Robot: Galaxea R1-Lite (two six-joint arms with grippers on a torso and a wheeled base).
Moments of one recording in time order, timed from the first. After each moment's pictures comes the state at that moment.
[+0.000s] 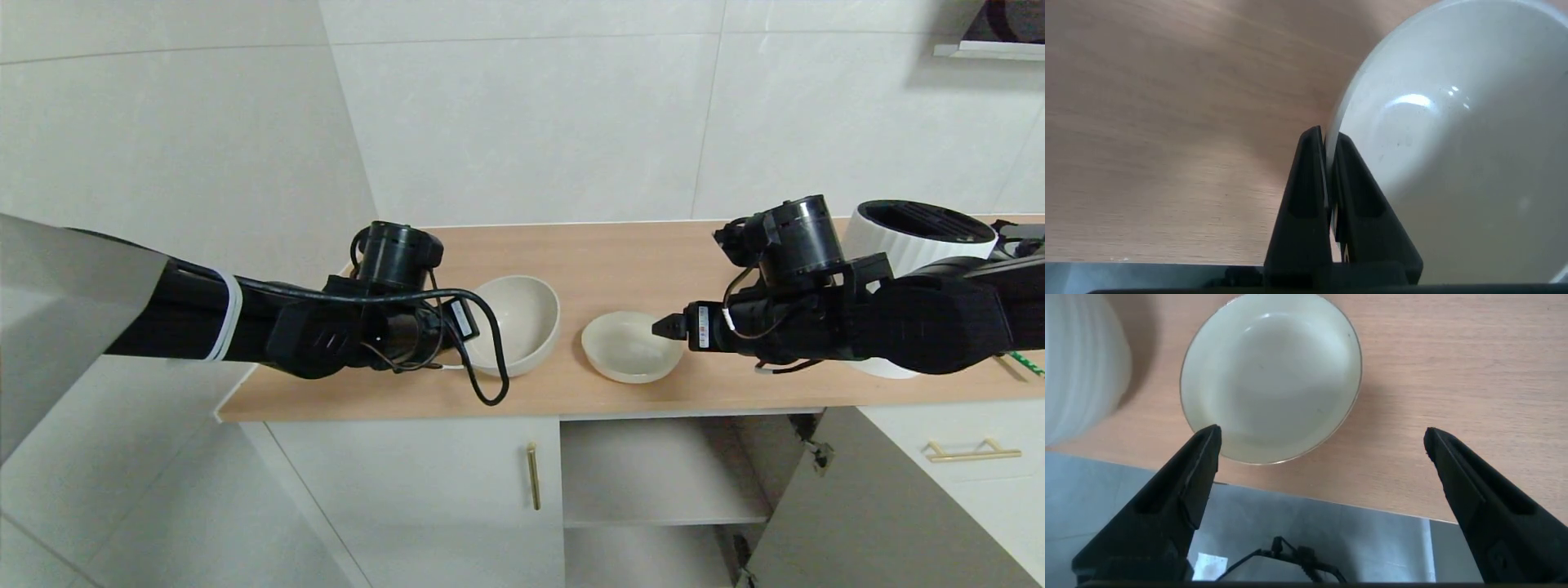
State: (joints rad) left arm -0.40 2.02 -1.31 -0.10 0.17 -0.67; right arm 0.49 1.88 -1.27 -0.04 -0.16 0.32
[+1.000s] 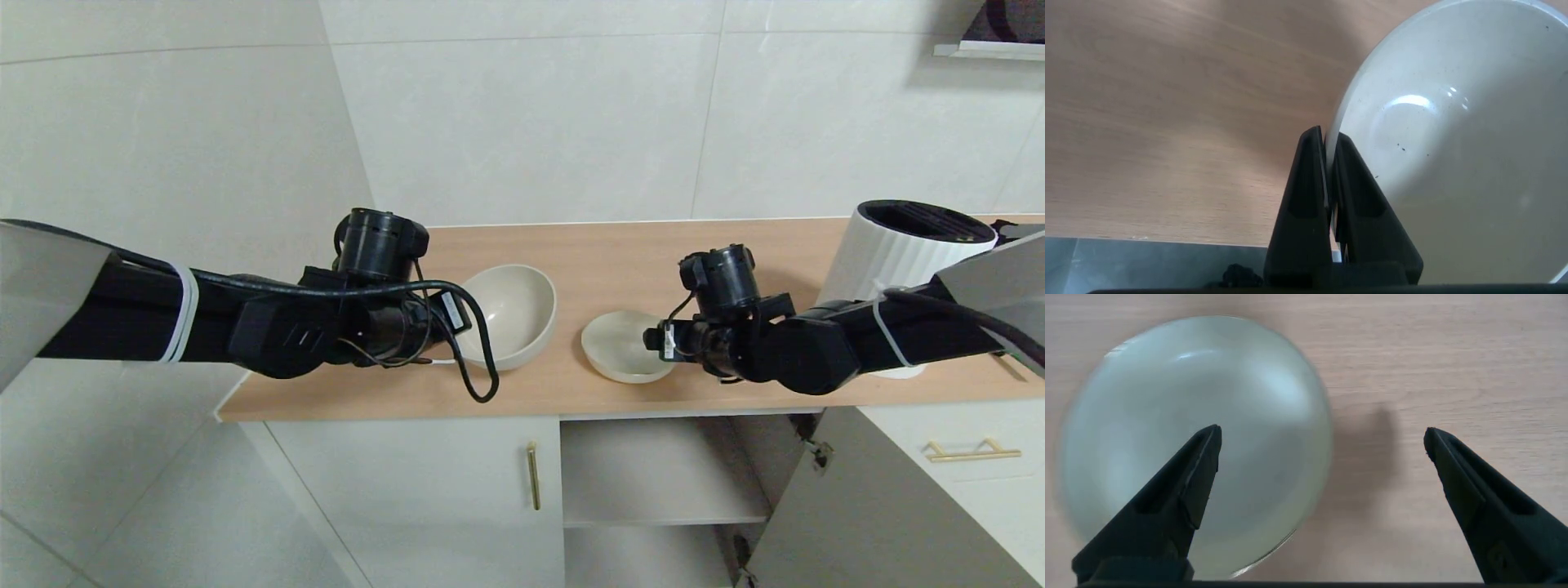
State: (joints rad) left arm -0.40 1.96 -1.27 -0.10 0.17 -0.67; right arm 0.50 2.11 -1.35 -0.20 -0.41 0.32
